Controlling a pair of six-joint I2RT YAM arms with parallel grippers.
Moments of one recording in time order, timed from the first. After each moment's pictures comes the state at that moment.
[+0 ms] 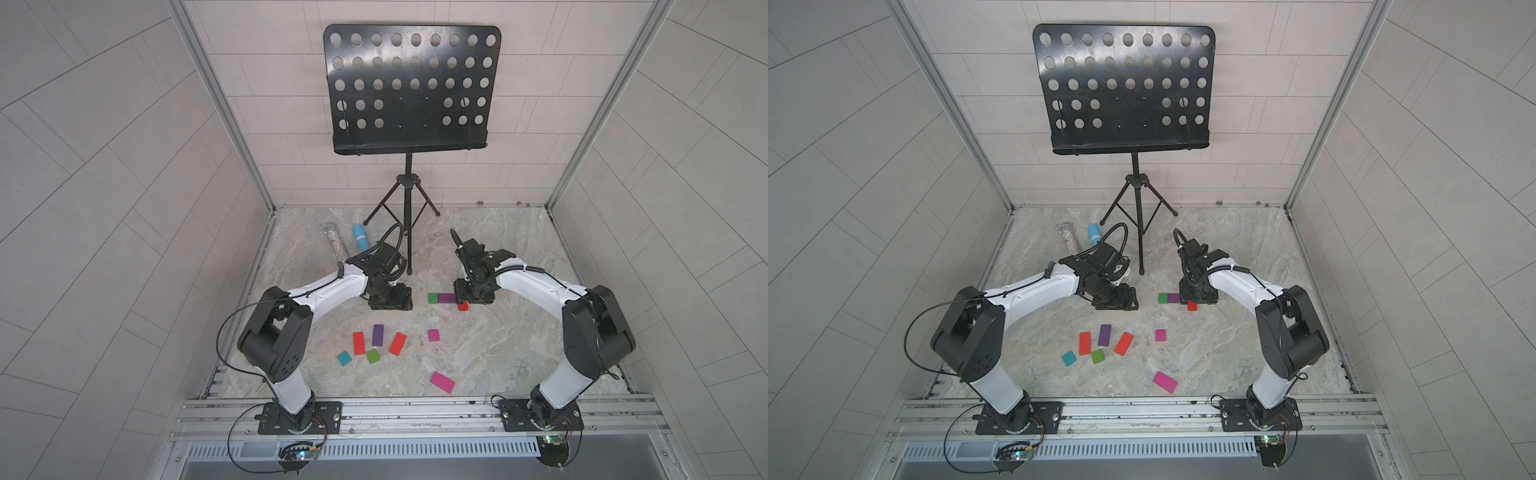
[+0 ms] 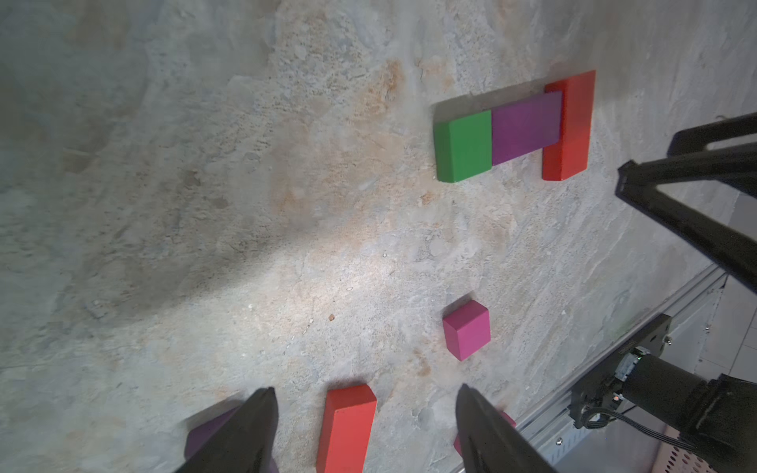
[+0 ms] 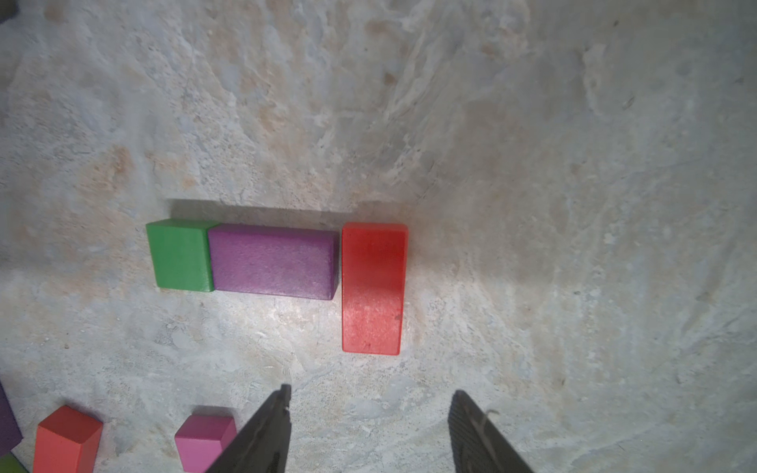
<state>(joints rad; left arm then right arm) -0.60 1.70 1.16 -0.71 0.37 -0.44 0.42 1.66 1.15 -0.85 -0.01 0.44</state>
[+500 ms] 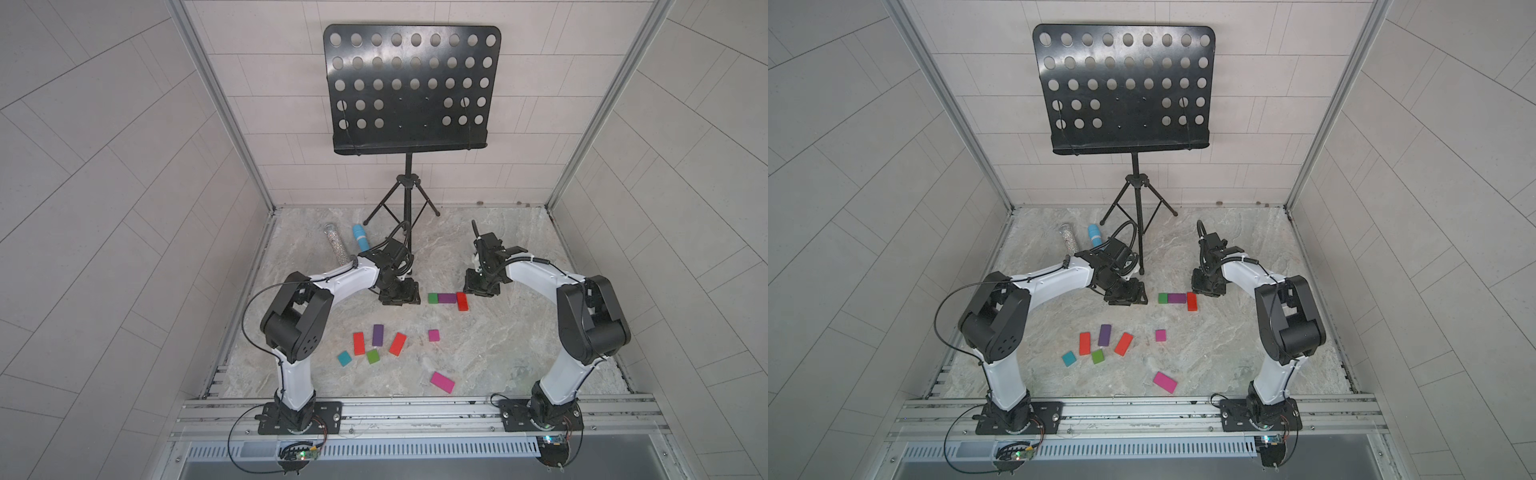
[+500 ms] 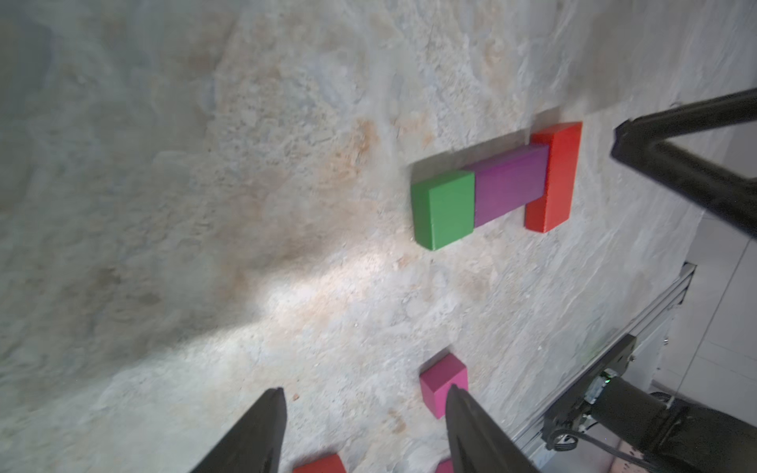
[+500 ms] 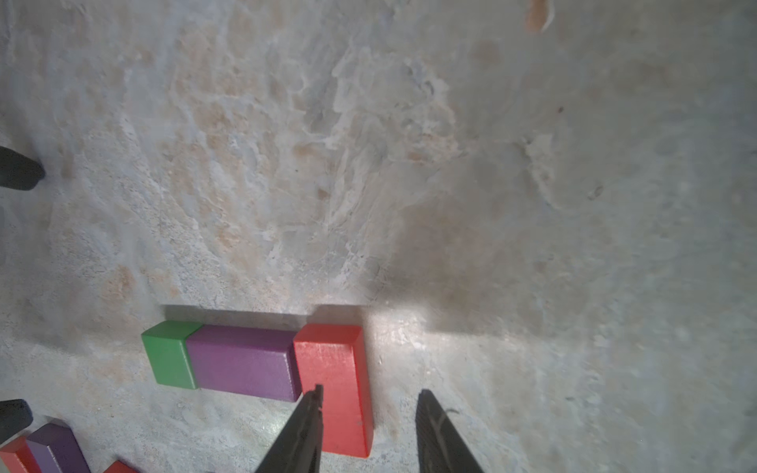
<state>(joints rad) -0.60 1.88 1.29 -0.65 0.44 -0.48 0.24 1.75 1.14 -0.70 -0.19 0.42</state>
